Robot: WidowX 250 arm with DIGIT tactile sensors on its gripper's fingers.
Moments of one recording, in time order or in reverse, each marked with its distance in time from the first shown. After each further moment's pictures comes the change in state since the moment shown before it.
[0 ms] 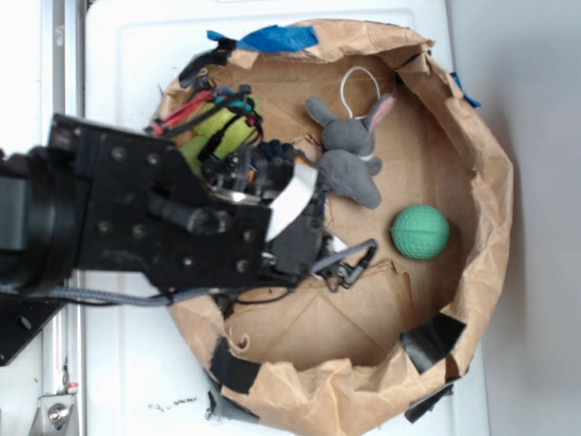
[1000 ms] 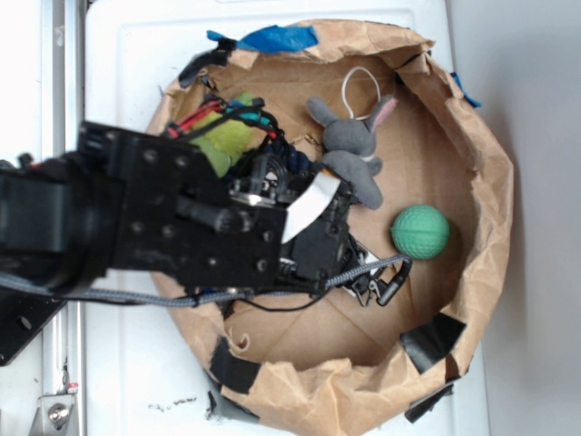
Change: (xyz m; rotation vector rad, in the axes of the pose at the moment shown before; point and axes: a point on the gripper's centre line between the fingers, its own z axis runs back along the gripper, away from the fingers) arm 0.002 -0.019 -0.016 -0.107 -0.025 0.003
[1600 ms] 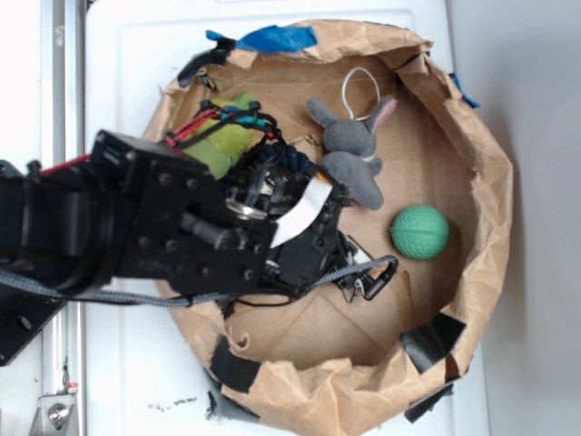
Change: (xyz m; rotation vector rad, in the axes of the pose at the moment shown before) arm 0.000 0.010 -0.012 0.013 -0.053 -0.079
